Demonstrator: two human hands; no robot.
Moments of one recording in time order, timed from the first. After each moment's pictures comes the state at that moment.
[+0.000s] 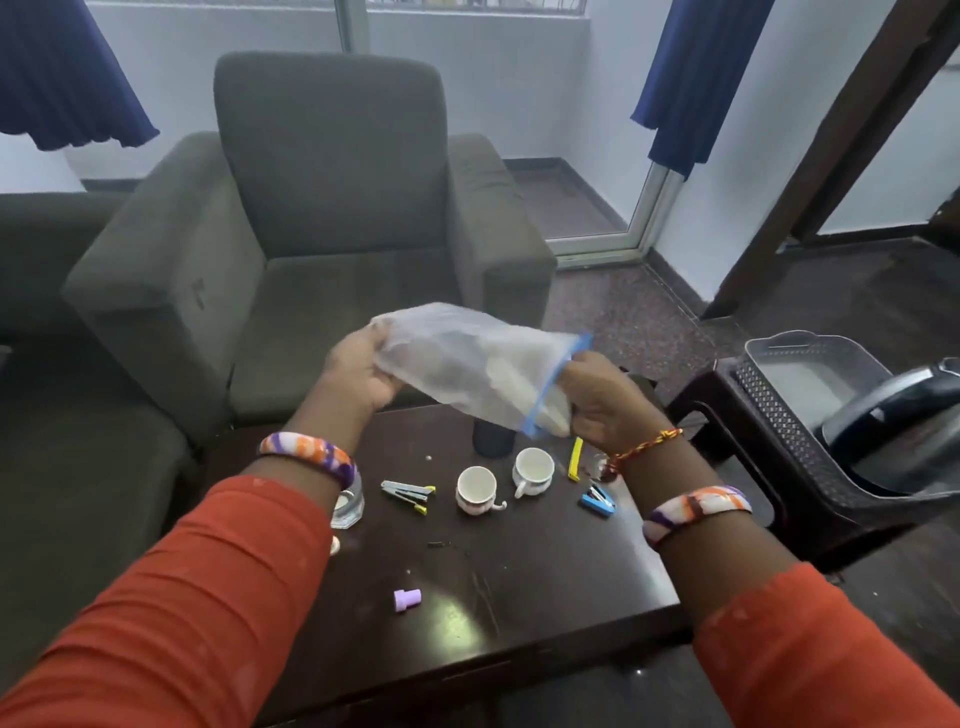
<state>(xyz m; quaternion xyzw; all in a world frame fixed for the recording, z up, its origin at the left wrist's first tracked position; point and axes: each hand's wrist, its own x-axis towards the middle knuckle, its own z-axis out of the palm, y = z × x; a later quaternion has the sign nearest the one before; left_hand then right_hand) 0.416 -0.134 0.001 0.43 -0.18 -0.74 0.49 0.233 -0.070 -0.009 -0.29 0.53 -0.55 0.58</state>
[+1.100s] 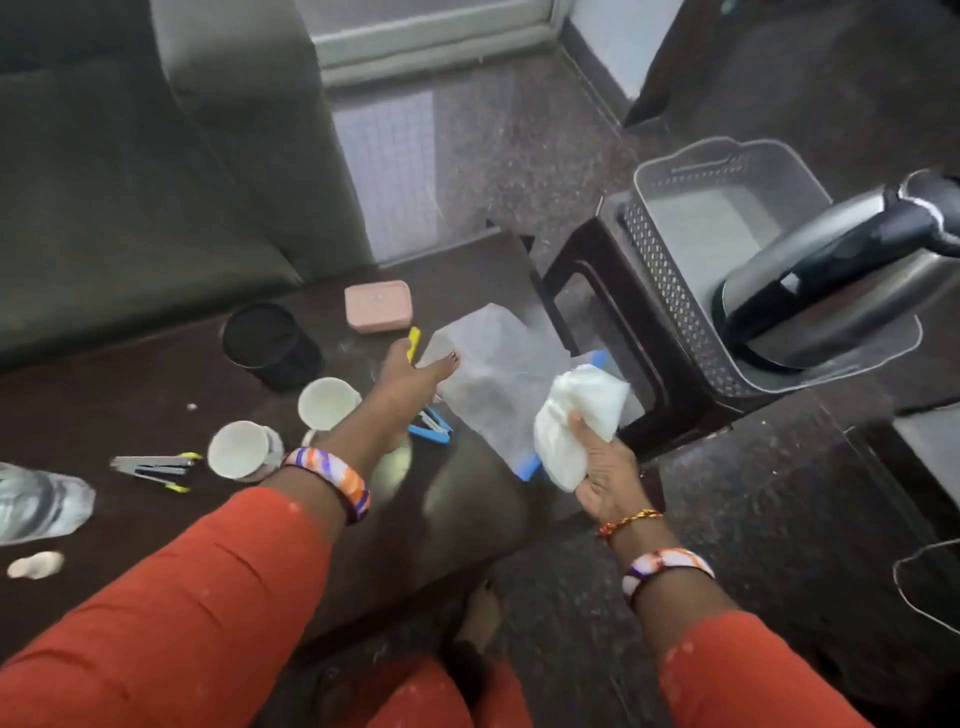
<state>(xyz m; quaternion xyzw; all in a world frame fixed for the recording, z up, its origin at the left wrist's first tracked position) 0.108 -0.126 -0.221 0.57 -0.44 -0.67 0.17 -0.034 0.010 -0.244 0.12 0.61 -0.62 0.48</state>
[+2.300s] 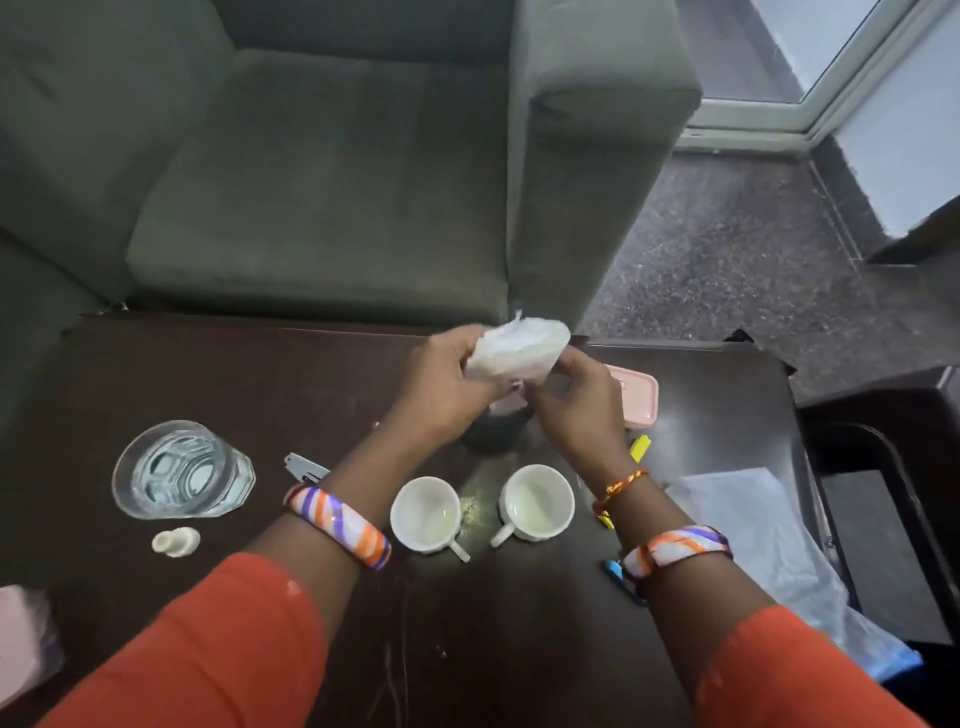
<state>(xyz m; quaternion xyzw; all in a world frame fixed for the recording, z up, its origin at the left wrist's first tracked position) 0.278 -0.240 -0.232 0.59 -0.55 -0.50 0.33 0.147 -0.230 -0.271 -0.54 0.68 -0.35 0.34</state>
